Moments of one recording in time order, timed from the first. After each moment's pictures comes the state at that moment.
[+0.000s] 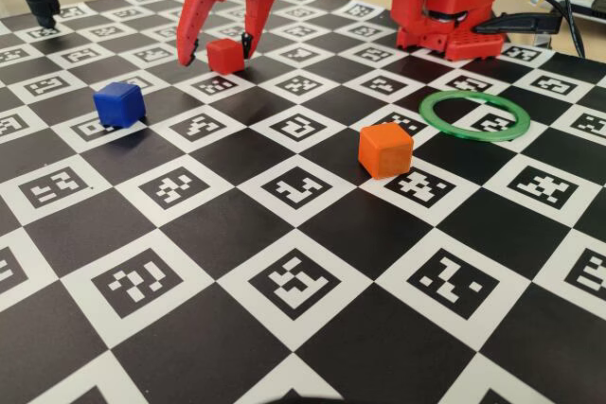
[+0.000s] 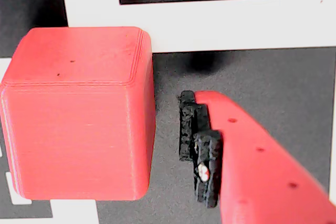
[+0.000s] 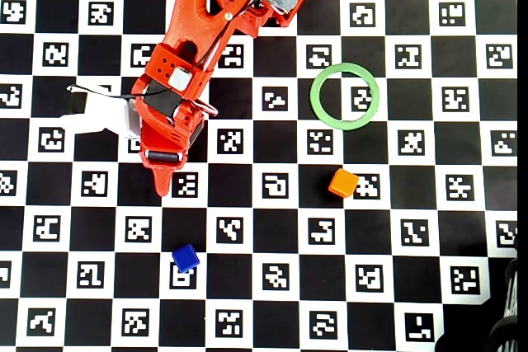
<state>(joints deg) 33.2 85.6 113.6 52.9 -28.5</state>
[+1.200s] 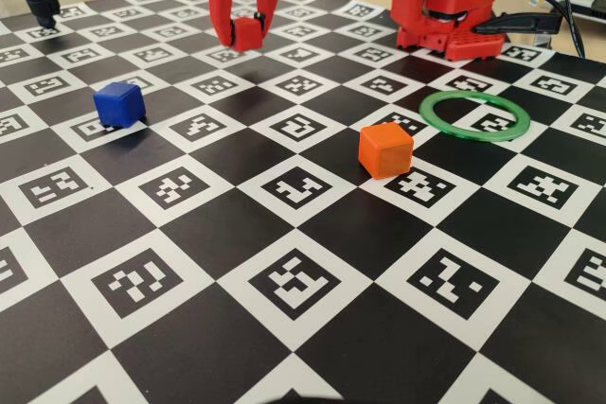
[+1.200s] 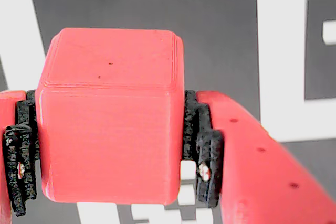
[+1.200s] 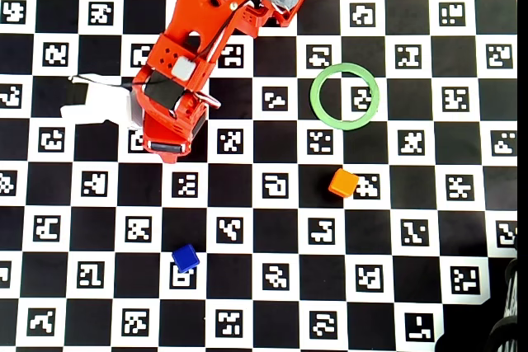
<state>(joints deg) 33.2 94.9 109.6 69.0 -26.3</state>
